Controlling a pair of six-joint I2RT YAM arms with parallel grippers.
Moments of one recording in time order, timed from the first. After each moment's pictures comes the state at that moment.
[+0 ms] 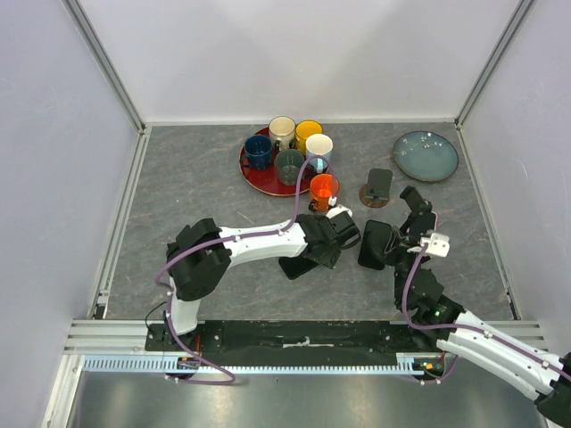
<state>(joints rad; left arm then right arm) -1.11 1.93 1.42 -0.66 -0.32 -0.54 0.92 0.34 0.07 0.36 1.07 0.24</state>
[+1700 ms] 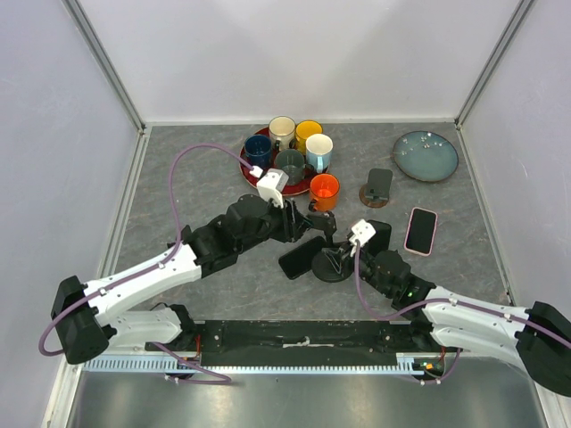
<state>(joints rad) -0.95 1.14 0.90 -0.10 -0.13 -0.56 0.92 0.87 0.18 0.55 0.14 0.14</state>
